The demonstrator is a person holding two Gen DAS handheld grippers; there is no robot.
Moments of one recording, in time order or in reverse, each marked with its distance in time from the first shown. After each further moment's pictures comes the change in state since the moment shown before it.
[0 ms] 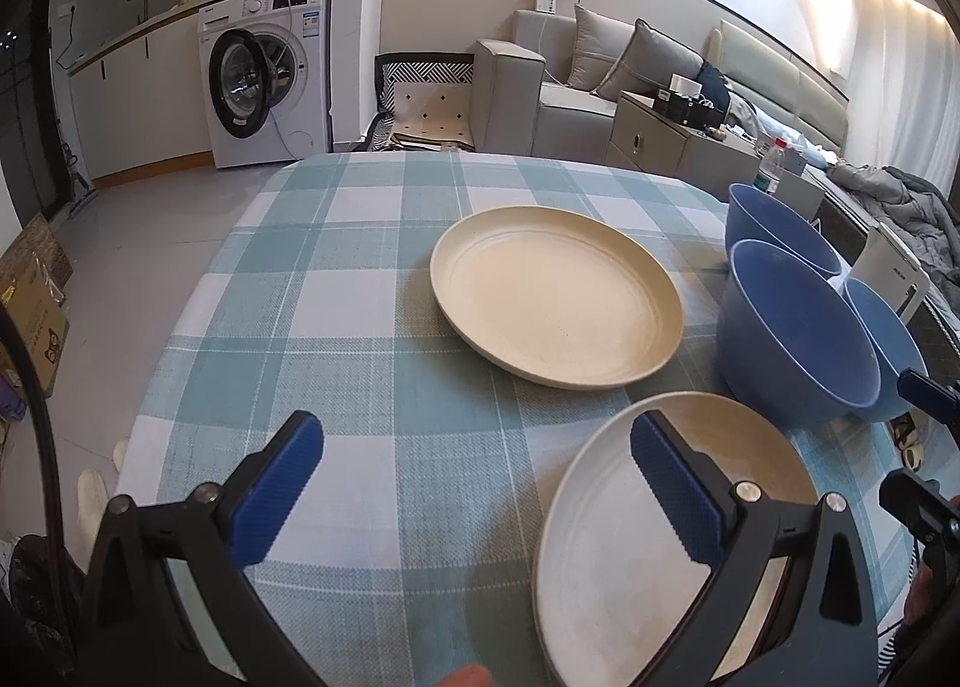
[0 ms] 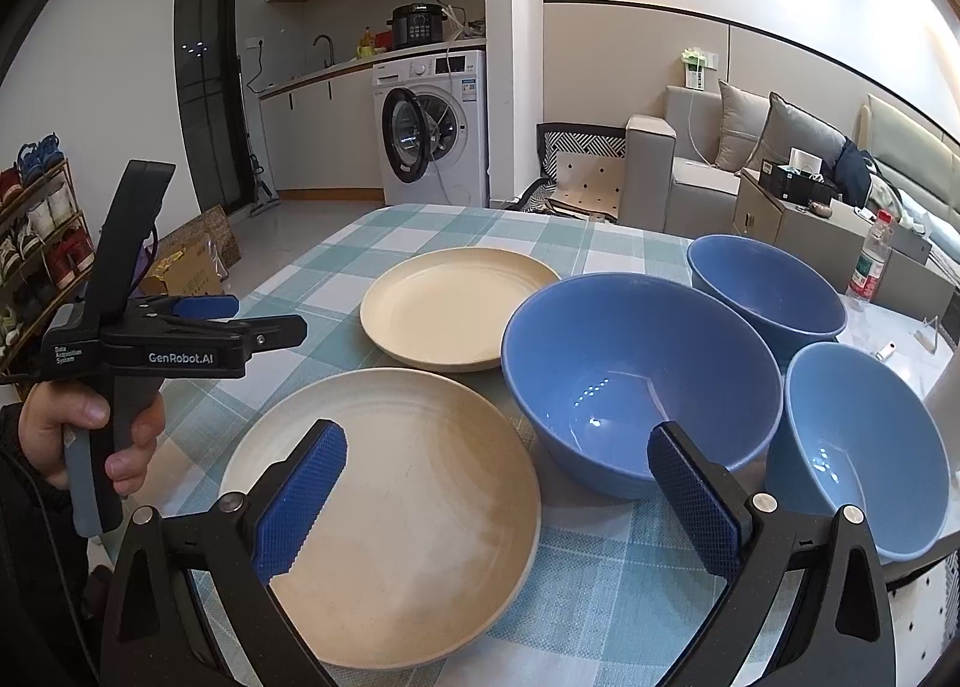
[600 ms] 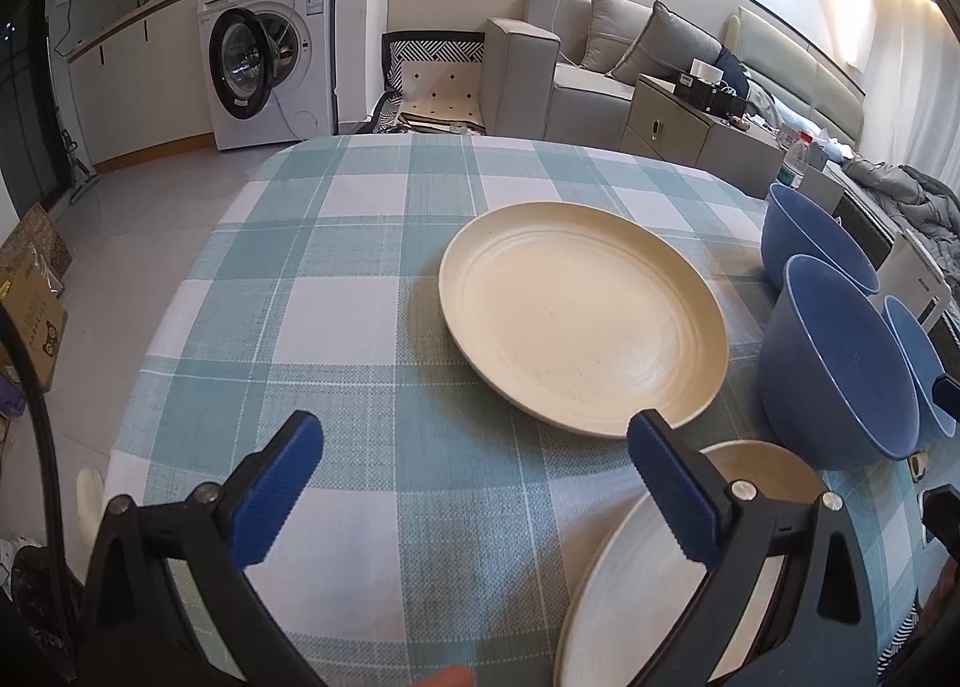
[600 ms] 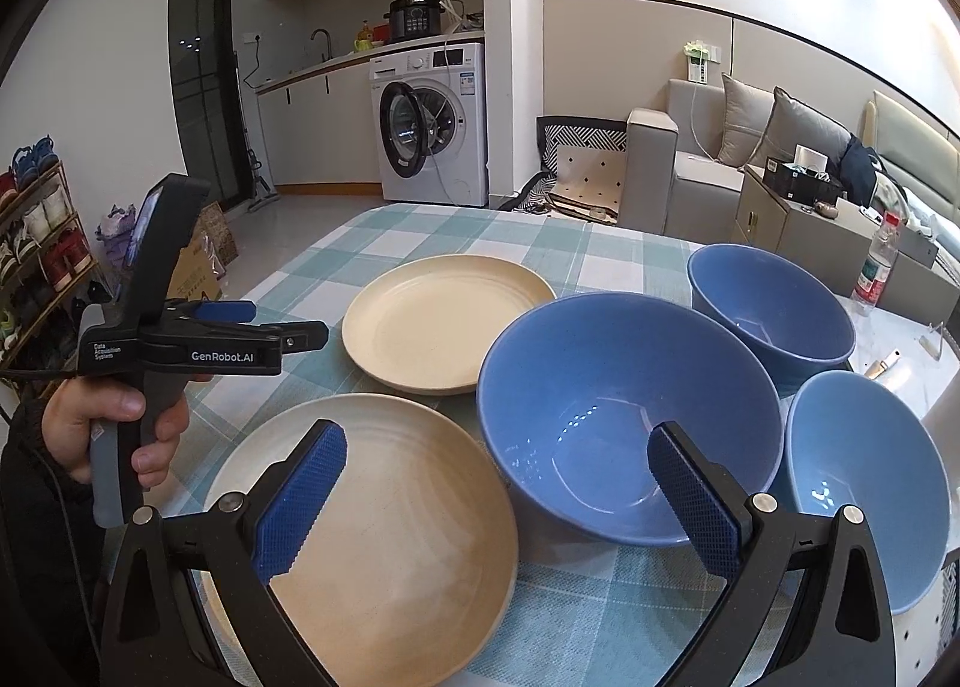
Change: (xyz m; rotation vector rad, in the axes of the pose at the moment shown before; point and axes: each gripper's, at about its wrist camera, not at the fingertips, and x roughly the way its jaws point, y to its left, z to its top) left arm 0.044 0.006 0.025 -0.018 0.058 0.013; right arm 0.017 -0.011 0.020 0.003 0.019 0.004
